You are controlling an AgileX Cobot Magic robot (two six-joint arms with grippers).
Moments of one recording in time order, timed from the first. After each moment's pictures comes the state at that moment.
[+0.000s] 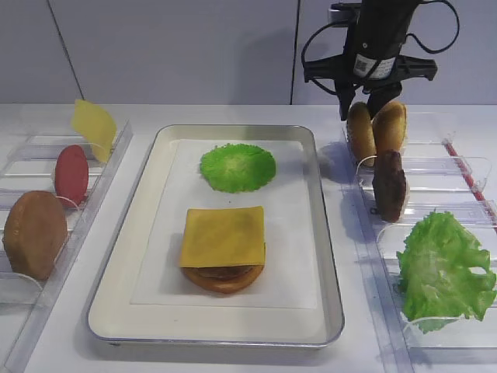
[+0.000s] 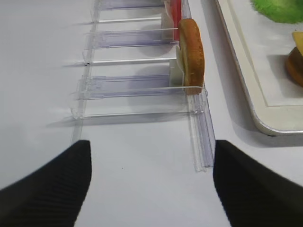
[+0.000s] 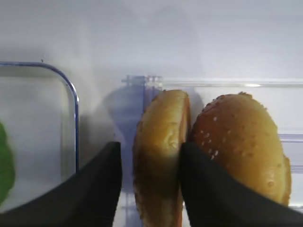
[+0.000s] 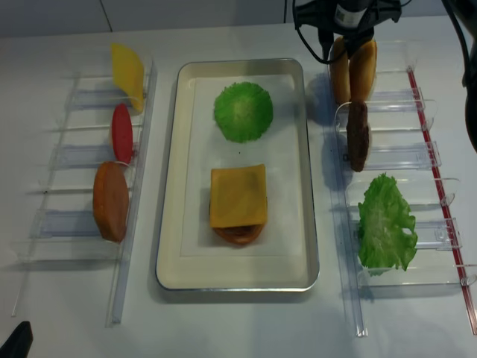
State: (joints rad) left arm -0.05 -0.02 -0.49 0.04 1.18 -0.03; right arm 0.28 2.16 -1.99 0.00 1.24 0.29
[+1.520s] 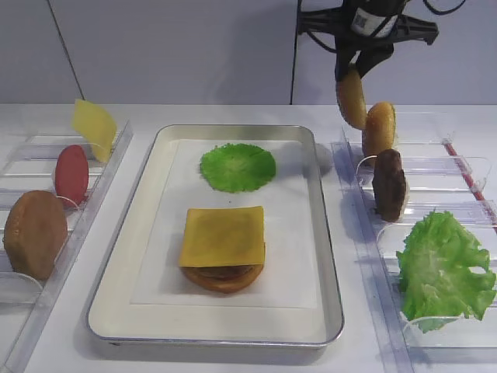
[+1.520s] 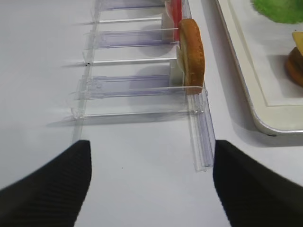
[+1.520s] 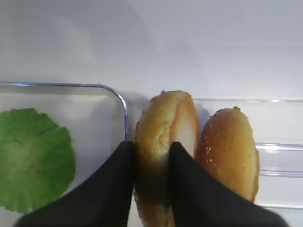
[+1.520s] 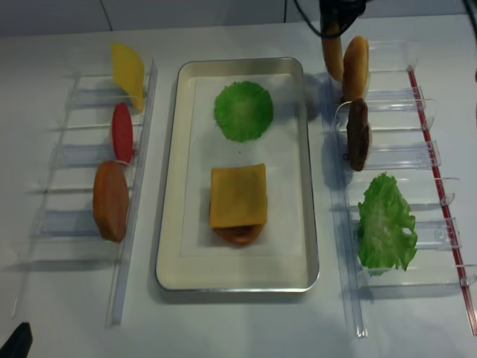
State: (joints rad) left arm -0.05 -0.02 -0.49 0.04 1.18 -0.03; right arm 0.28 2.10 -2.07 0.05 1.25 0.29
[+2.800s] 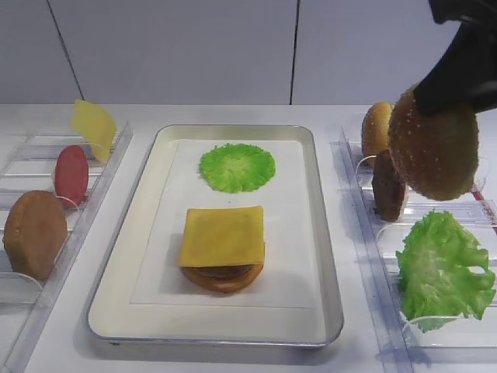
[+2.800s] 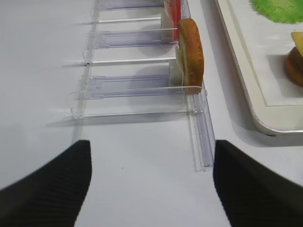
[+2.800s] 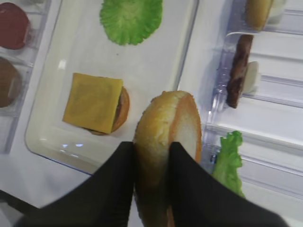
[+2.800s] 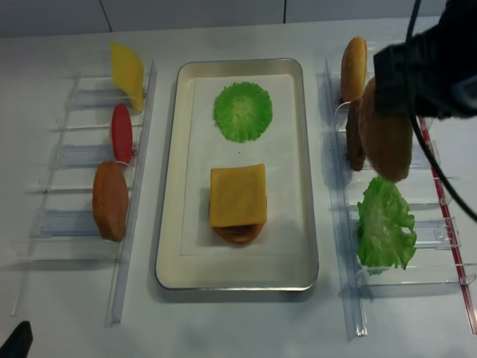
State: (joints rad) left arm -0.05 -0.02 -0.49 0.04 1.18 -0.03; right arm 0.28 1.12 -1.14 0.38 1.11 0.05
